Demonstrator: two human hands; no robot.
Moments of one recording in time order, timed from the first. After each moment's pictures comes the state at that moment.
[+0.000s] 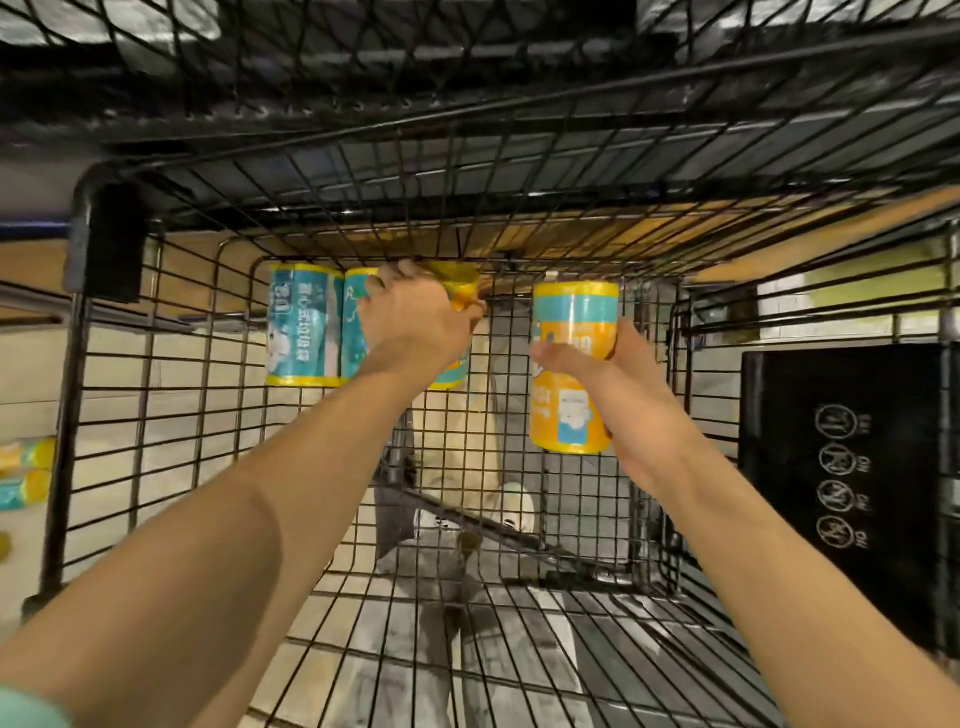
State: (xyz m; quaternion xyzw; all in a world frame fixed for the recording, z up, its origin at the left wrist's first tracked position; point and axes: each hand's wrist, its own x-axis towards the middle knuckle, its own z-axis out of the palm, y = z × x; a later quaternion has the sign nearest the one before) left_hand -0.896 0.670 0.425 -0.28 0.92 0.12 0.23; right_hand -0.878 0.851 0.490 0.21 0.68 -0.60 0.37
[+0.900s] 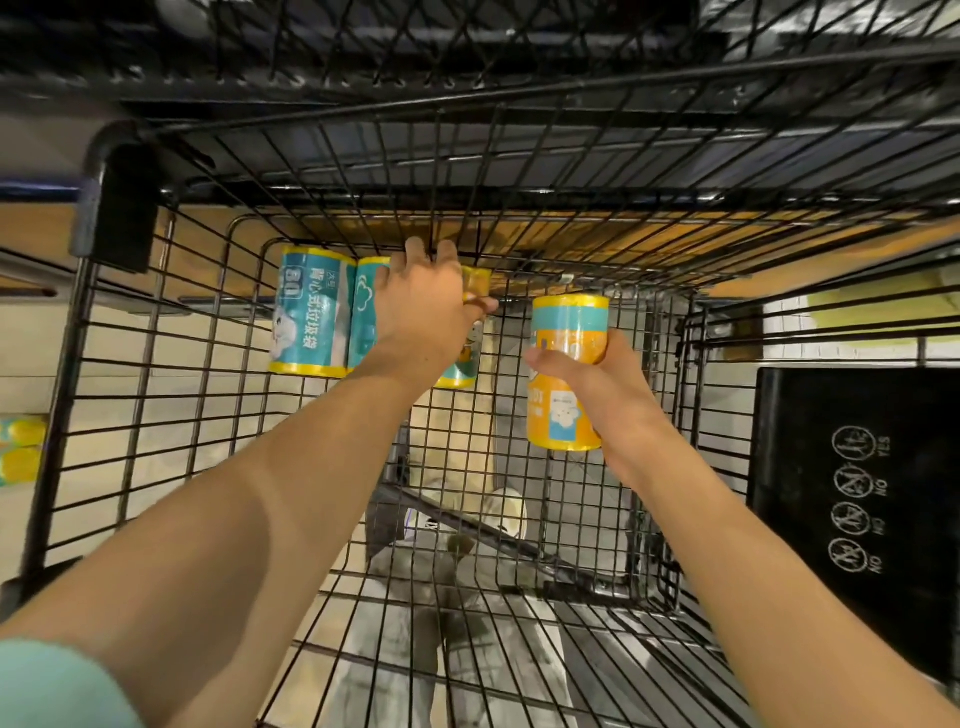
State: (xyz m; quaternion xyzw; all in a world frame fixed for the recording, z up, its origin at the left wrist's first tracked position) left_hand -0.892 0.653 0.406 -0.19 0.96 0.10 0.16; right_hand -0.878 0.833 0.458 0.23 0.70 -0.57 0.37
